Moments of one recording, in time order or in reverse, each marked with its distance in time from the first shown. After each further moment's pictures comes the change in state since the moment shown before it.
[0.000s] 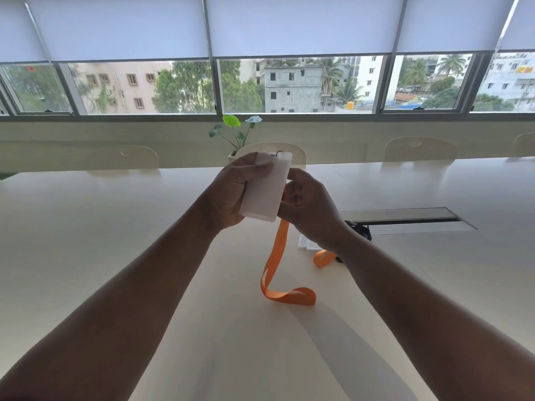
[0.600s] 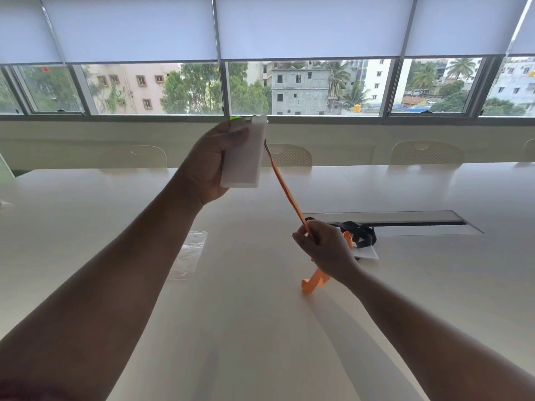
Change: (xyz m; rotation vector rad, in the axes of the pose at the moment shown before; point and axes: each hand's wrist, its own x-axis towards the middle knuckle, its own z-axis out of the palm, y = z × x) left_hand -0.009 0.050 -0.023 -0.049 0.065 0.203; right_hand -0.050 0.084 0.002 -0.278 0.019 0.018
